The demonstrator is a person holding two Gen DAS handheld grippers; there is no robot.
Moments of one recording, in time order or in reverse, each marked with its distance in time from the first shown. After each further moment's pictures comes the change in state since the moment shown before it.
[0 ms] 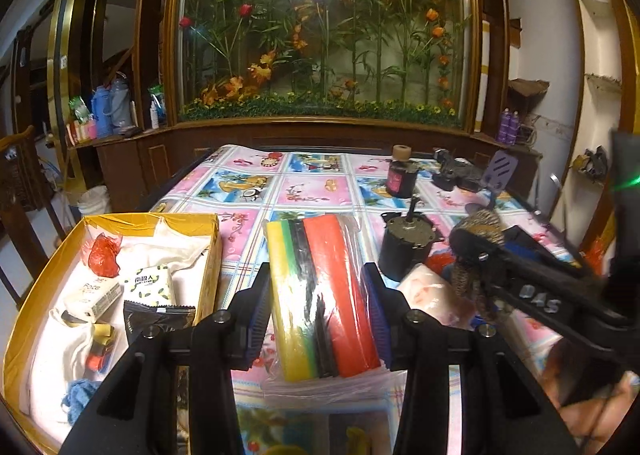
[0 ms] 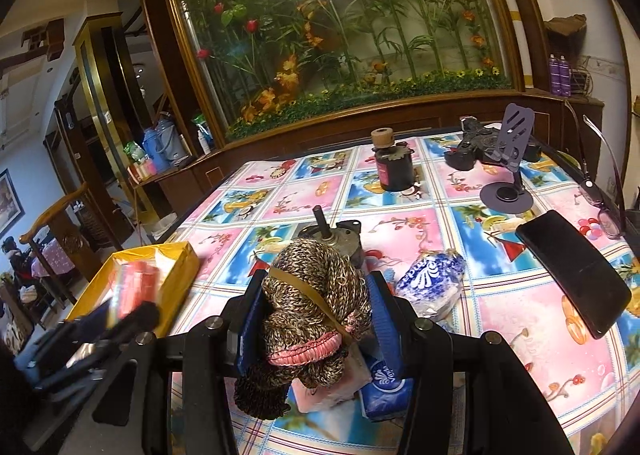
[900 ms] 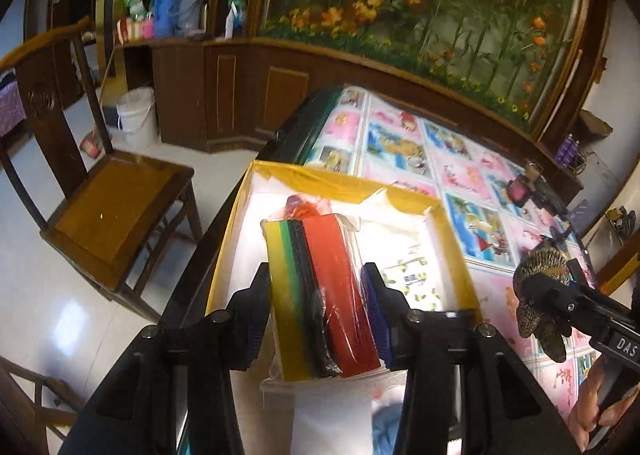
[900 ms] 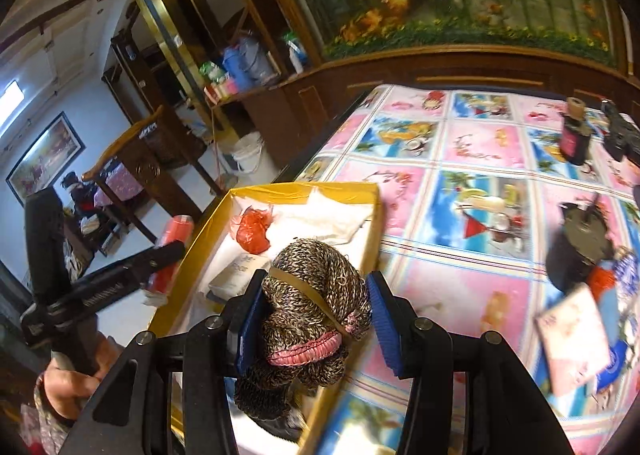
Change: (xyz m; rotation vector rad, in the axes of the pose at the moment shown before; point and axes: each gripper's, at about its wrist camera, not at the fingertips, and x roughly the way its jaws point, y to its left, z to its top) left arm 0.010 0.258 0.028 -0.251 0.285 0.079; right arm 0.074 0.201 0.013 -0.128 0.340 0.287
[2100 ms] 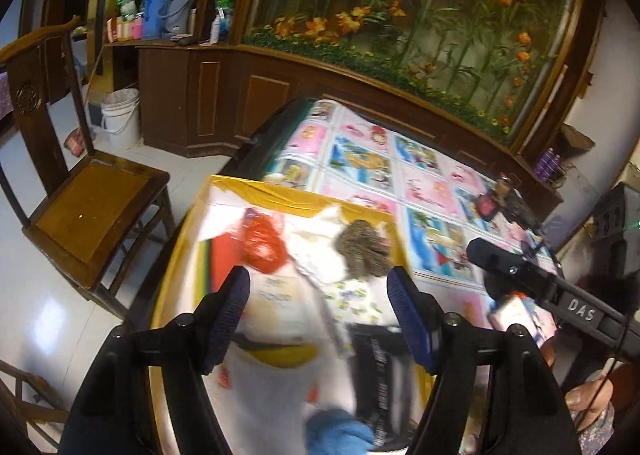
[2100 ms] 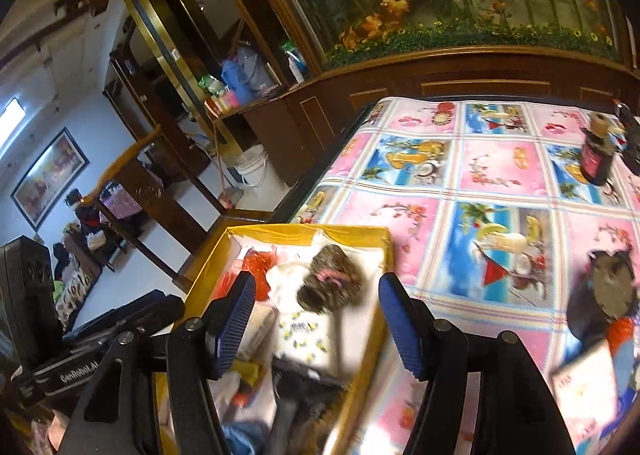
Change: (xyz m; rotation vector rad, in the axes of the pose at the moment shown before) left arm -0.025 -0.040 -0.001 -0.008 -0.049 -0.092; right arm -0.002 -0.033 0.023 0.064 -0.069 0.048
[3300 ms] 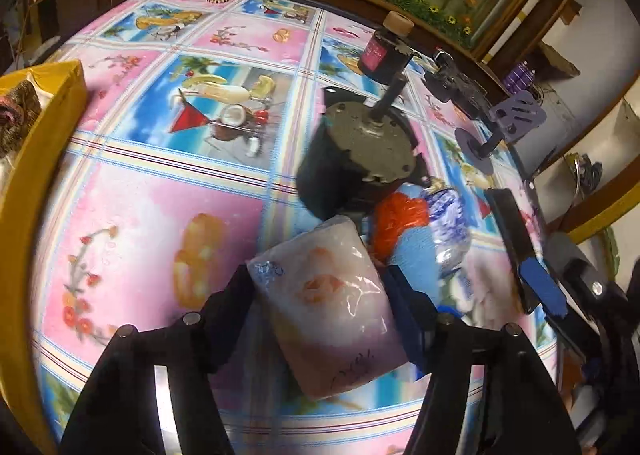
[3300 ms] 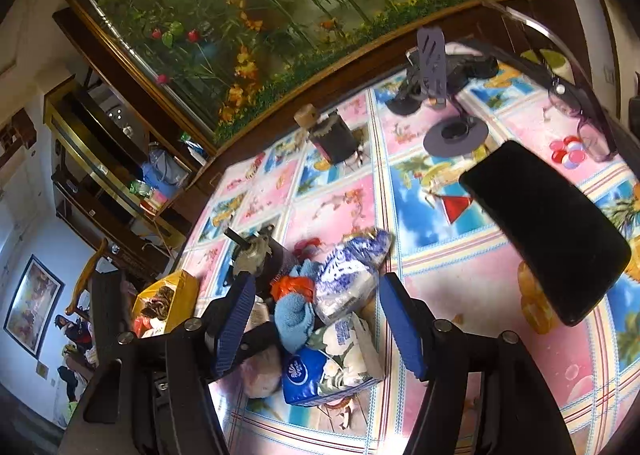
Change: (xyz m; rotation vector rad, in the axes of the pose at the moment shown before) left arm 0.163 -0.251 -0.090 0.039 0.318 -0.100; right arm -0.151 -0.254 -0.073 0.386 -0.126 -0.135
